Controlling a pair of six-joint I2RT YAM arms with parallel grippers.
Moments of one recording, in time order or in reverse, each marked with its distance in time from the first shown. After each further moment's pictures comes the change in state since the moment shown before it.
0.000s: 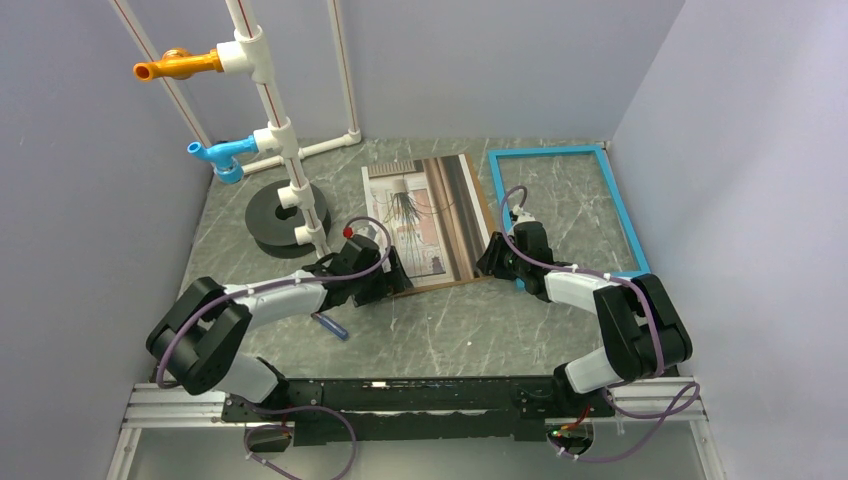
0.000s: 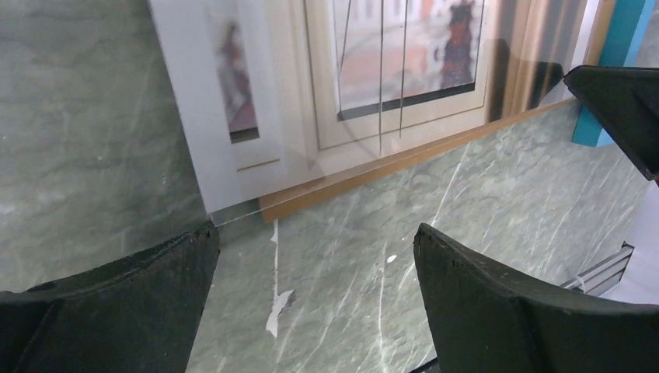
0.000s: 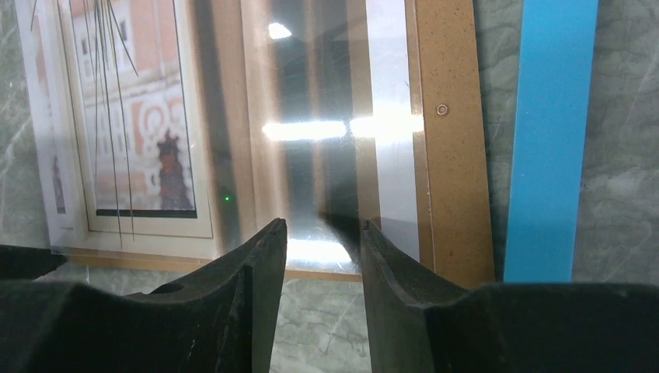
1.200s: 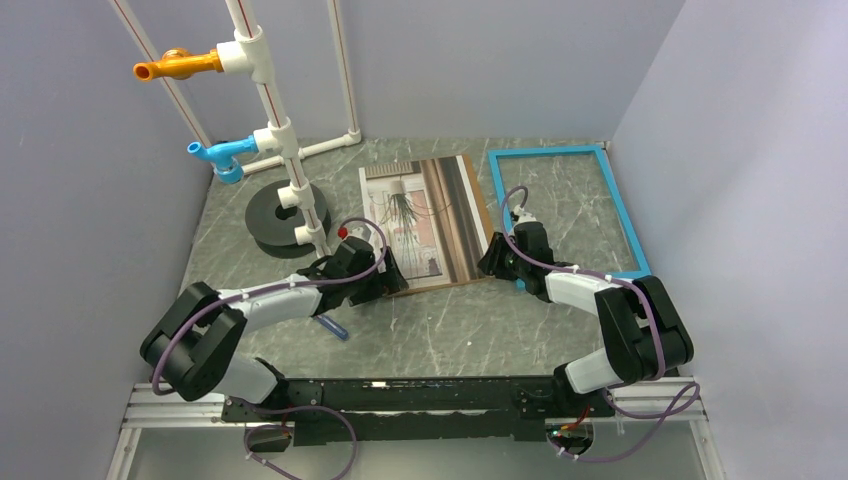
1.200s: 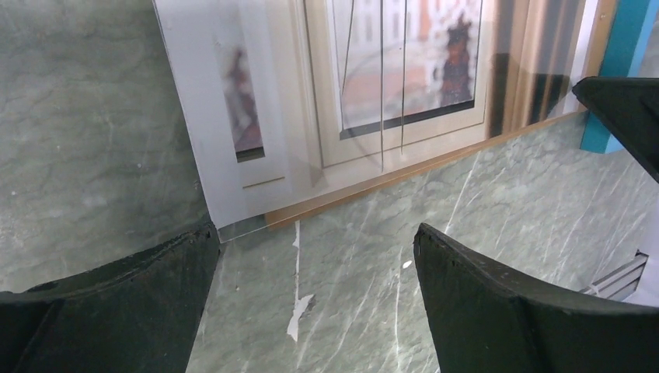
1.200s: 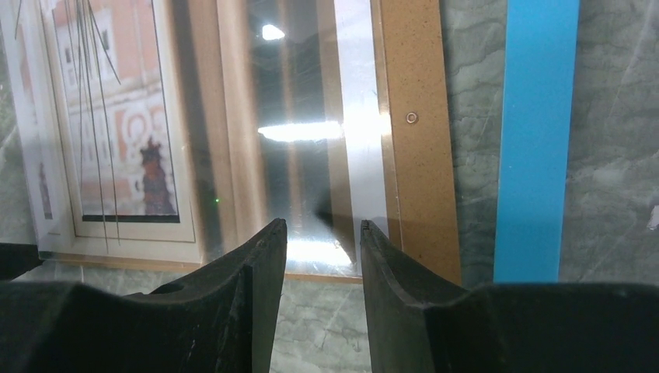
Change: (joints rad) left arm 0.018 -0.020 -0.030 0.032 -0.020 0.038; right arm -0.005 -0.011 0.000 -0.022 0.017 0.001
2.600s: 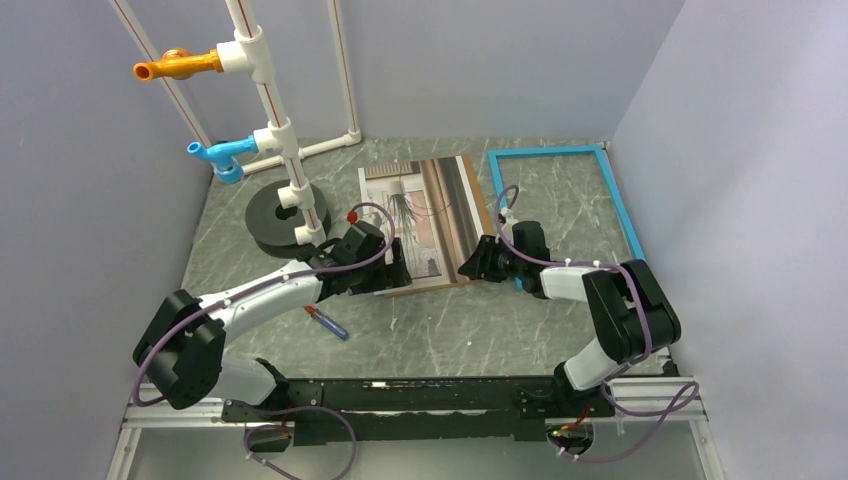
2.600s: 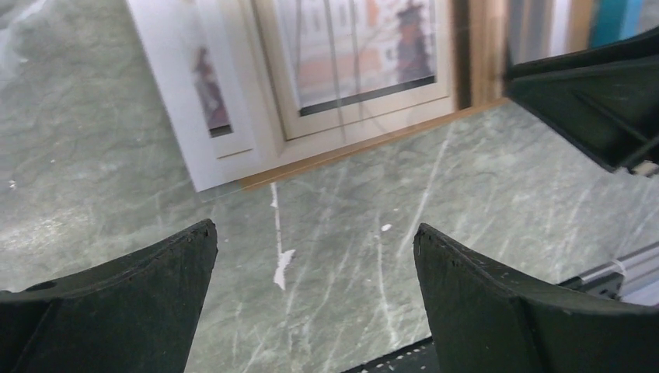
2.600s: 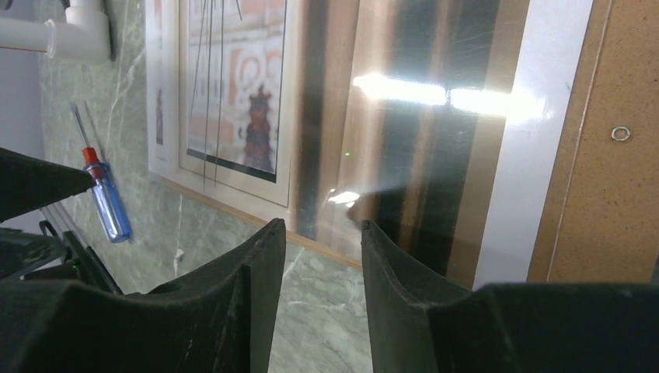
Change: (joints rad) left arm -0.058 -0.047 0.233 -0.322 -0.055 0.069; right arm -0.012 0.117 0.005 0.143 -0.363 0.043
